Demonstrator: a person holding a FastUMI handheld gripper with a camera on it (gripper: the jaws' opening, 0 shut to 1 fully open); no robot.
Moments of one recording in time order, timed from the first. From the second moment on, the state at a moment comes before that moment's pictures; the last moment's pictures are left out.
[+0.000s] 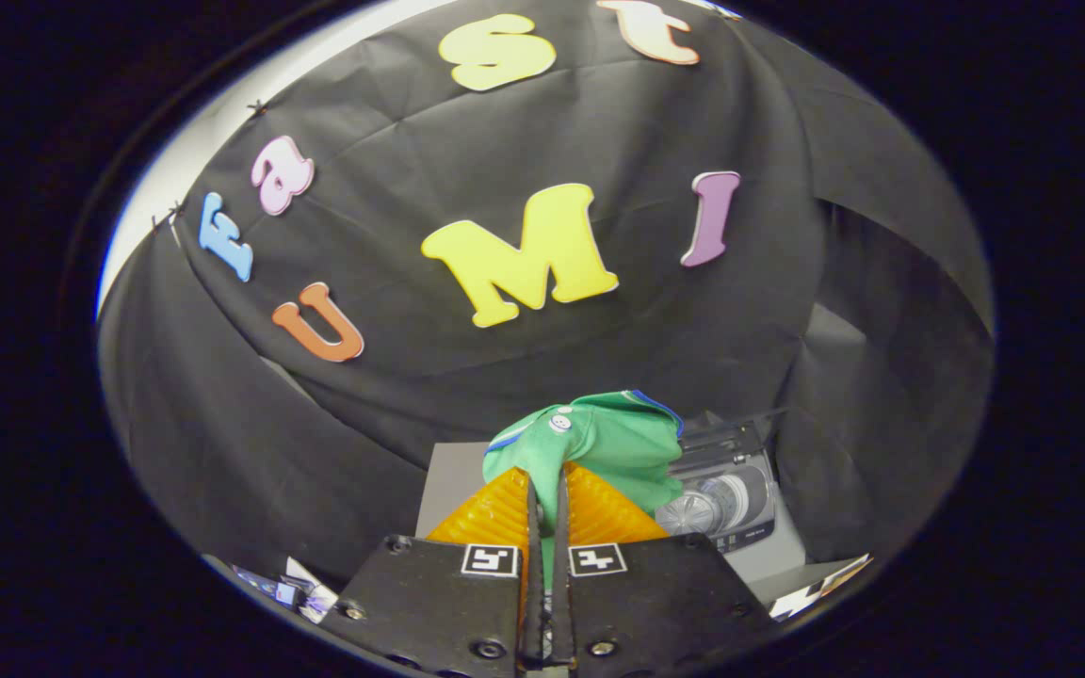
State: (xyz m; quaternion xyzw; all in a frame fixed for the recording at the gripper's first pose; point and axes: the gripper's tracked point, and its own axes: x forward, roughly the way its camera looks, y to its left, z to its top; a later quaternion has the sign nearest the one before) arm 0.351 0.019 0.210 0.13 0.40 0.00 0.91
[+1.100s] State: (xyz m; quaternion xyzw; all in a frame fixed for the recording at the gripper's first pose) arm 0.342 -0.130 0.047 0.16 0.44 -0.01 0.88
